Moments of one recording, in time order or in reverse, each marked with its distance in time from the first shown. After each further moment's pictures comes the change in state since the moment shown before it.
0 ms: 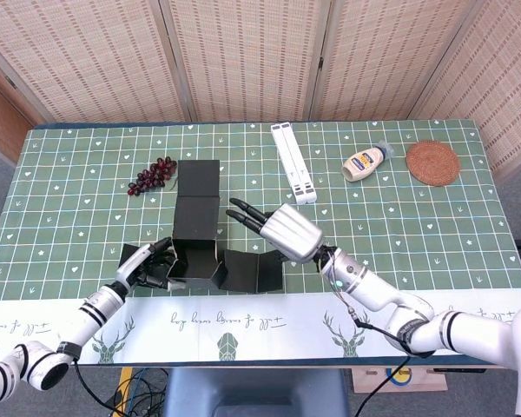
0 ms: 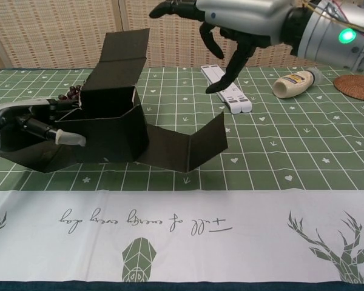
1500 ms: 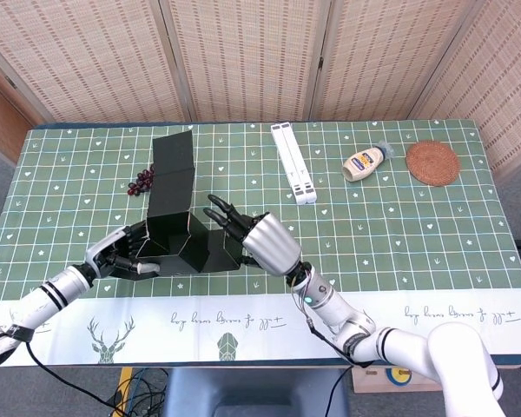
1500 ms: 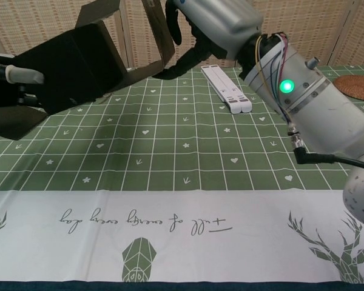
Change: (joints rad) left arm -0.133 0.246 0.134 0.013 0.249 0.067 -0.631; right arm -0.016 -0.479 0.105 0.415 -0.129 0.361 0.081
